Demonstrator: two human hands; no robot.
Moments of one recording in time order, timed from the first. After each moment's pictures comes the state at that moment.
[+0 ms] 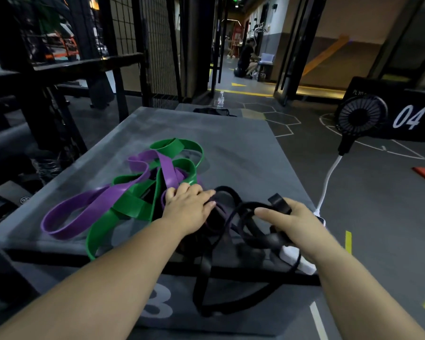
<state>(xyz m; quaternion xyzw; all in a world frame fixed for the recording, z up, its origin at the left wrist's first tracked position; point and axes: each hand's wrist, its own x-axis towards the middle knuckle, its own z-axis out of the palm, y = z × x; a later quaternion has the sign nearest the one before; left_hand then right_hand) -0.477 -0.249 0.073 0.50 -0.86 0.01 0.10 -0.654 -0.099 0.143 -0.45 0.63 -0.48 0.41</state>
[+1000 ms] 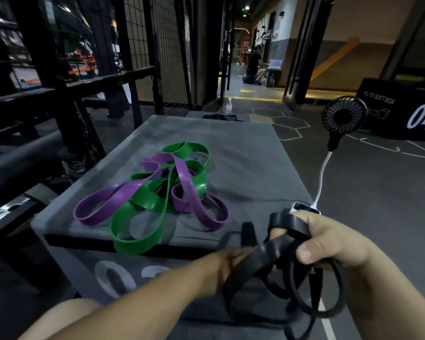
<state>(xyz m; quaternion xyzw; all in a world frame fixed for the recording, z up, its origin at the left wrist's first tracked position) -0.472 -0.112 0.074 0.33 -0.69 -0.62 0.15 -0.669 -0.036 0.175 -0.59 0.27 -0.32 0.69</state>
